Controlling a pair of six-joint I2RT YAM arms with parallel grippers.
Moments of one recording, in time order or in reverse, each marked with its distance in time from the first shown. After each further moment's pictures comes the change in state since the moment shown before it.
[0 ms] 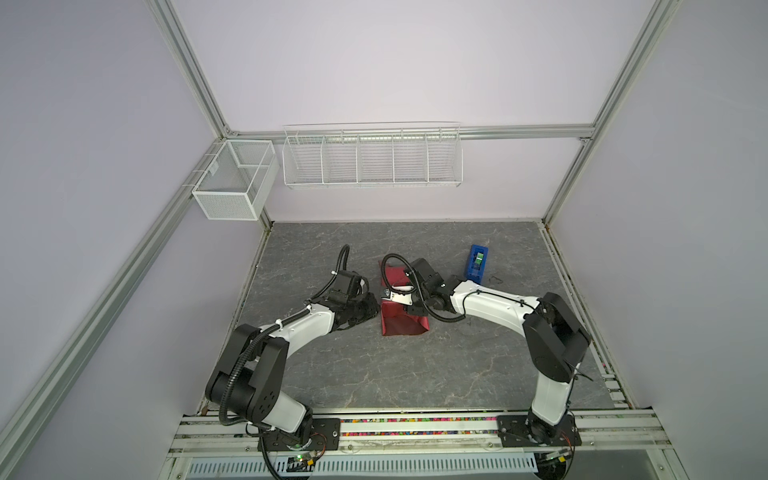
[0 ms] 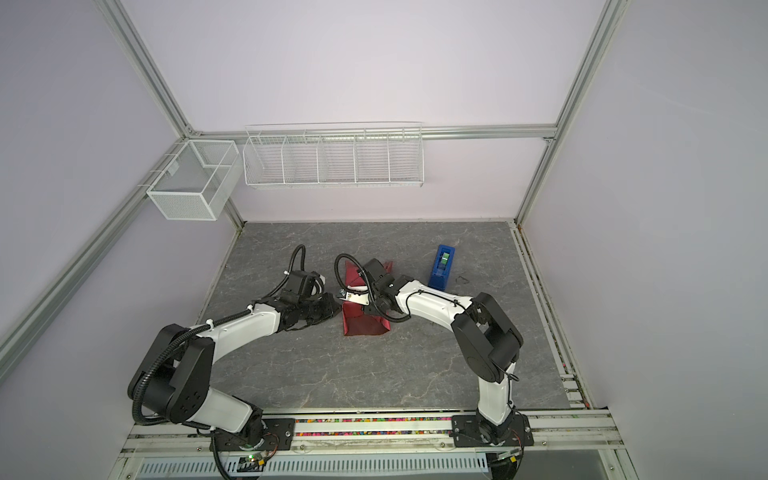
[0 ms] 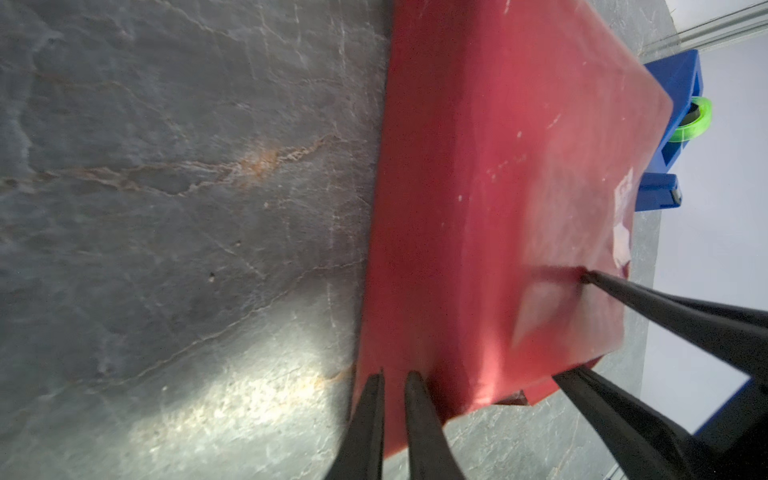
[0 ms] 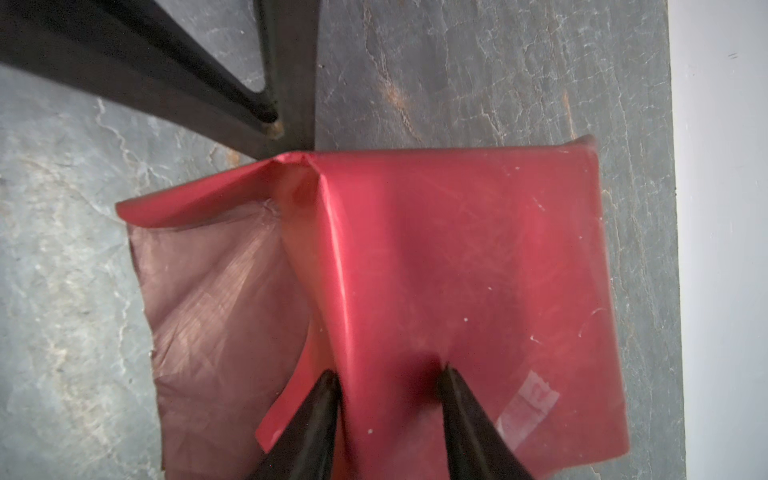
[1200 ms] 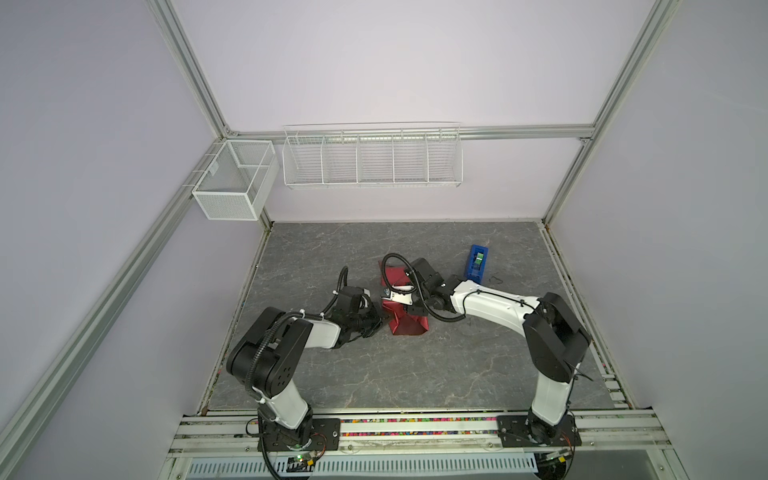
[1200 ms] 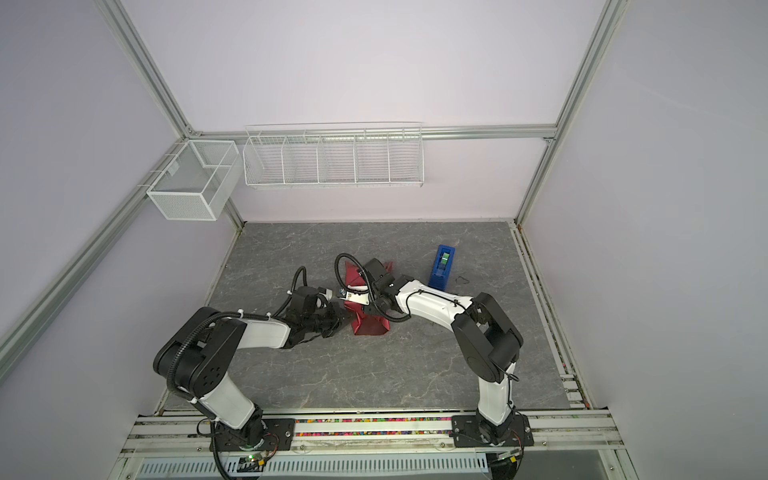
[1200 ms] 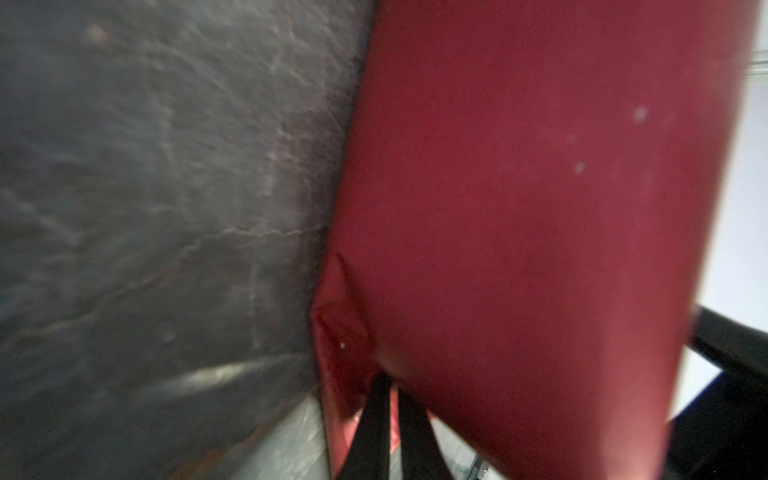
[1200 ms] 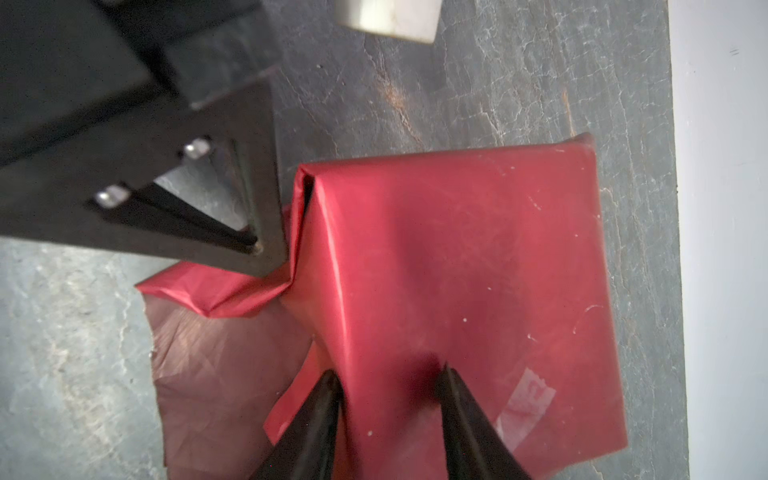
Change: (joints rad) left arm -0.024 0.182 -0.211 0.596 0.220 -0.373; right arm -0.002 0.000 0.004 -0.005 -0.003 0.008
